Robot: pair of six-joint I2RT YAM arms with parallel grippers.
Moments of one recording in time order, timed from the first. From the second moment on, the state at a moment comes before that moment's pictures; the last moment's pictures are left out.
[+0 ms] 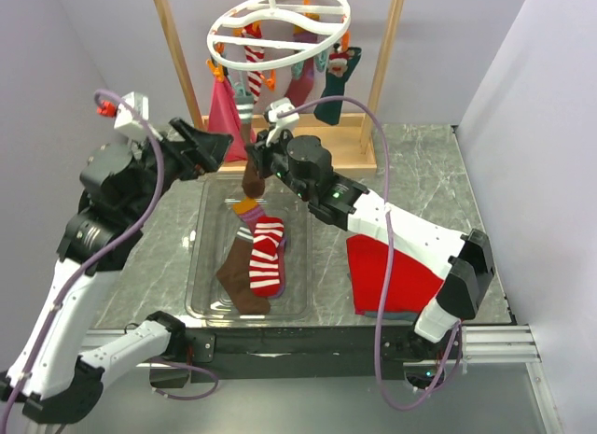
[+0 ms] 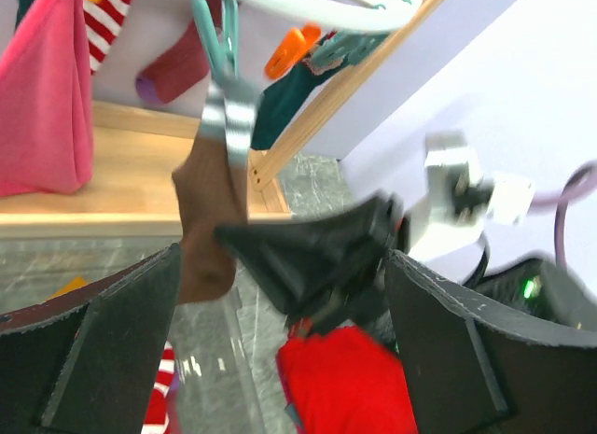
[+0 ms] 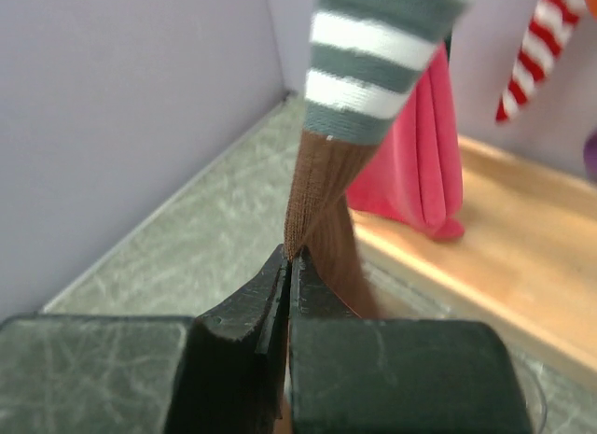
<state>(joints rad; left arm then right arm) -0.44 0.93 1.41 -0.48 -0.02 -0.63 0.94 1.62 1.52 0.09 0.23 0.17</state>
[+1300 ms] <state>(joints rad) -0.44 1.62 1.93 -0.47 -0.28 -0.42 0.92 1.59 1.45 0.10 0.16 0.22</state>
